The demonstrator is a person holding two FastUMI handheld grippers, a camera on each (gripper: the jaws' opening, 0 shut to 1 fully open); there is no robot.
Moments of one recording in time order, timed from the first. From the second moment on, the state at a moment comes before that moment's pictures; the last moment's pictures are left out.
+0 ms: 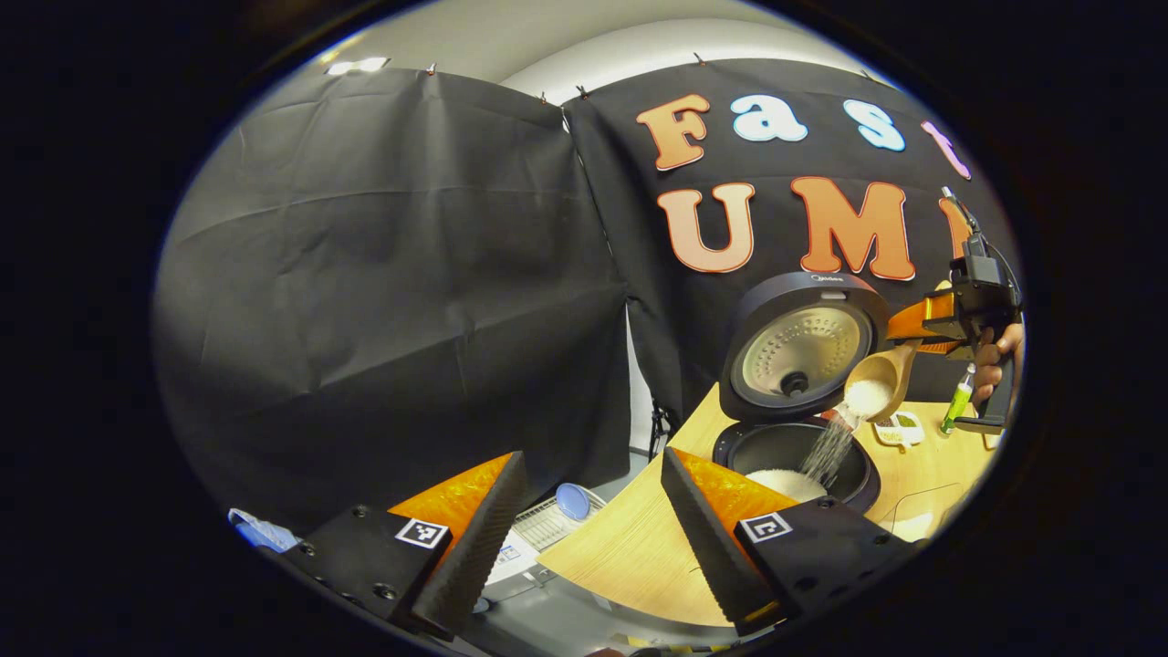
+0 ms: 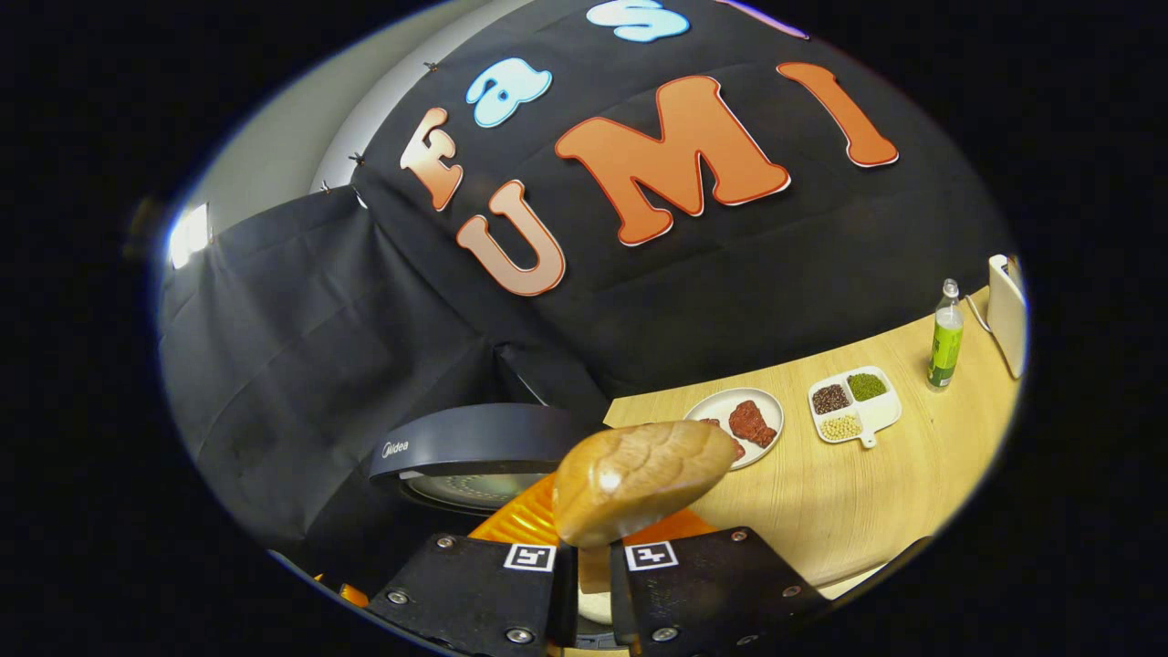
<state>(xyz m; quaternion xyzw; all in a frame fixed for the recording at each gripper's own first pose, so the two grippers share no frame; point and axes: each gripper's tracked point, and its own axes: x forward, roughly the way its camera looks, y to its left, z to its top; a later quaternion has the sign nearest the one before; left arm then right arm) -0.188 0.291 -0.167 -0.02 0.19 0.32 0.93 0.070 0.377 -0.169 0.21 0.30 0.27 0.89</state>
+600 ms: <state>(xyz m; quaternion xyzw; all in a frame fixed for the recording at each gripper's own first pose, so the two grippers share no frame) -0.190 0.294 -0.175 -0.02 0.20 0.33 0.92 0.054 0.399 -0.192 0.11 0.27 0.29 0.91</state>
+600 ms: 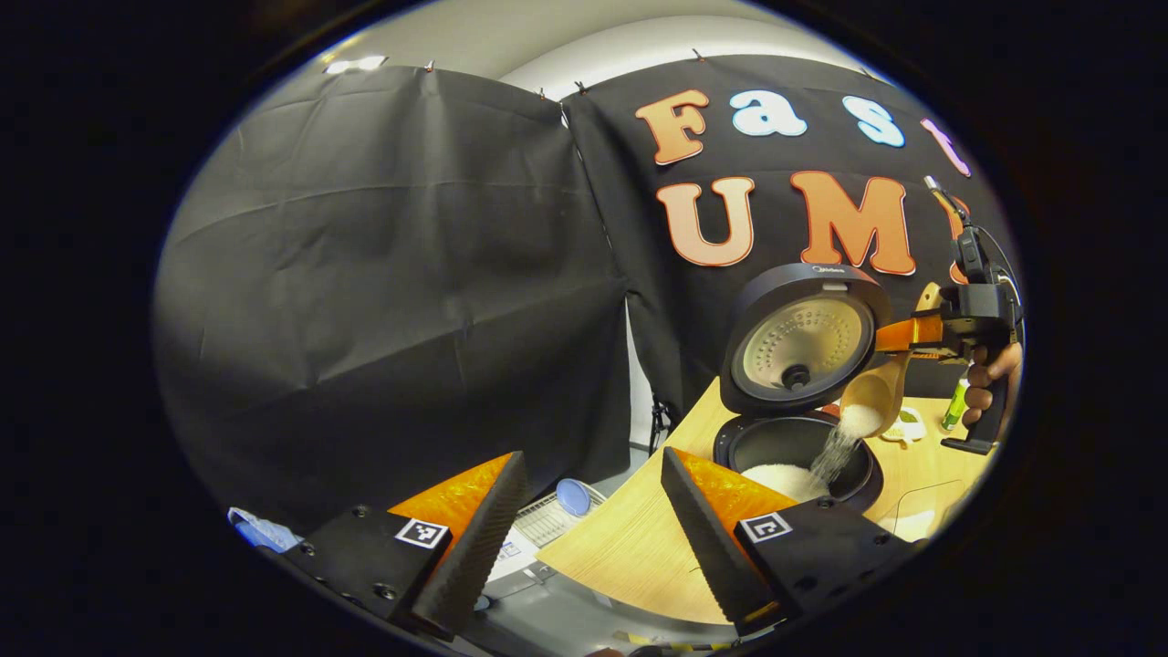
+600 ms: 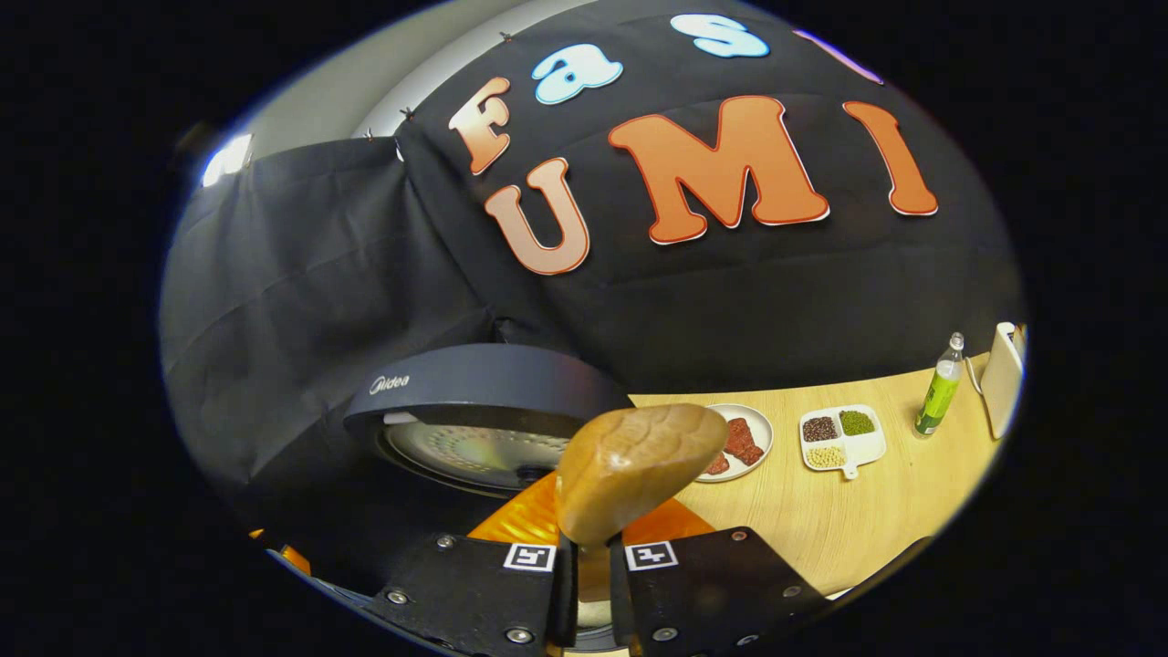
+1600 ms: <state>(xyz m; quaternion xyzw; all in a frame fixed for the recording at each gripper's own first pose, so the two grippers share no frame) -0.192 0.324 -0.206 -0.03 0.23 0.33 0.92 0.009 0.470 -0.205 -0.16 0.13 0.39 0.90</state>
